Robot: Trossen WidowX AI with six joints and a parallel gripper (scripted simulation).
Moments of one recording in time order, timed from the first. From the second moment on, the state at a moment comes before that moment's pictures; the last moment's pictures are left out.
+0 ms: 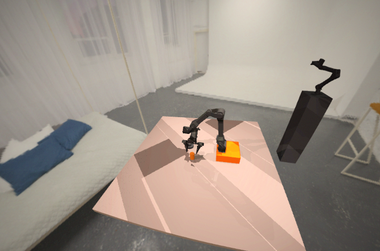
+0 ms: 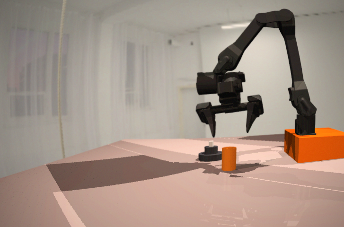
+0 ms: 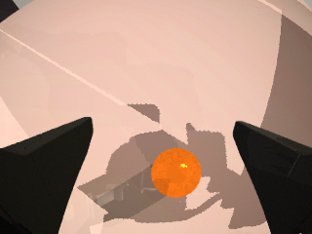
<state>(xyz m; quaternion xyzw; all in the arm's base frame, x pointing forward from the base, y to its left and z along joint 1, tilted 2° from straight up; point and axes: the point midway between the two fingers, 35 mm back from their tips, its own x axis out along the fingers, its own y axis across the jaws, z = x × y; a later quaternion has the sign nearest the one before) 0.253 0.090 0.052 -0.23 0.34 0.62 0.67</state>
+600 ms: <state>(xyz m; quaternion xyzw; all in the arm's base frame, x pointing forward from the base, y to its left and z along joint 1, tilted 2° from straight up) 0.258 0.083 0.086 -0.45 0.53 0.47 0.55</state>
